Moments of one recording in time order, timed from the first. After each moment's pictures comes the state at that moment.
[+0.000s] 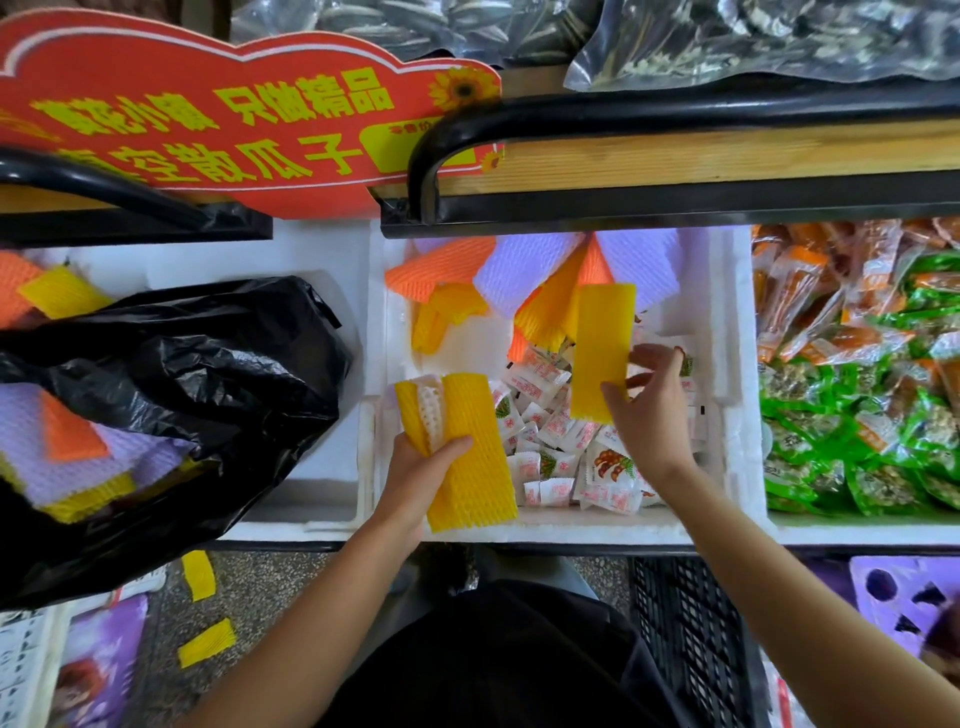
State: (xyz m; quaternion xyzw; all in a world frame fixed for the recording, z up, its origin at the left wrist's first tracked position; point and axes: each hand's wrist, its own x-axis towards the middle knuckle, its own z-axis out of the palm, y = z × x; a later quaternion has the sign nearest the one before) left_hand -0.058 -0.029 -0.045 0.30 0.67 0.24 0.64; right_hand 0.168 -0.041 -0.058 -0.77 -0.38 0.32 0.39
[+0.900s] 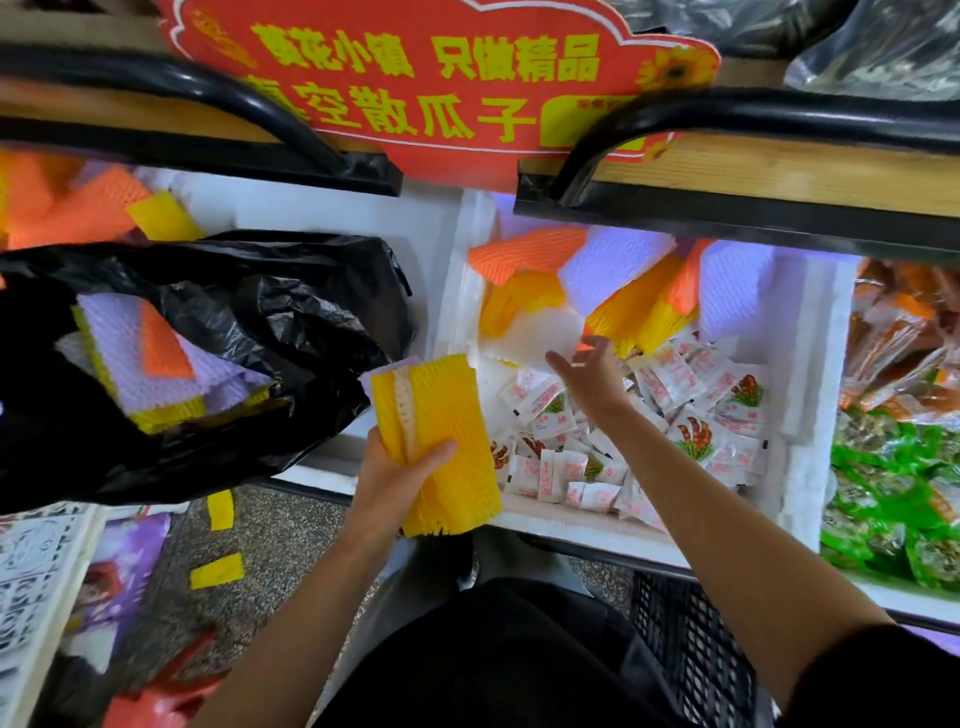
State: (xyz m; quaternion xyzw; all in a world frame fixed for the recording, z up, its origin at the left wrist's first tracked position) left_hand -0.127 -0.055 -0.027 0.27 0.71 0.30 0.58; right_hand 0.090 0.035 -0.109 -0.73 -0.40 0.50 0.24
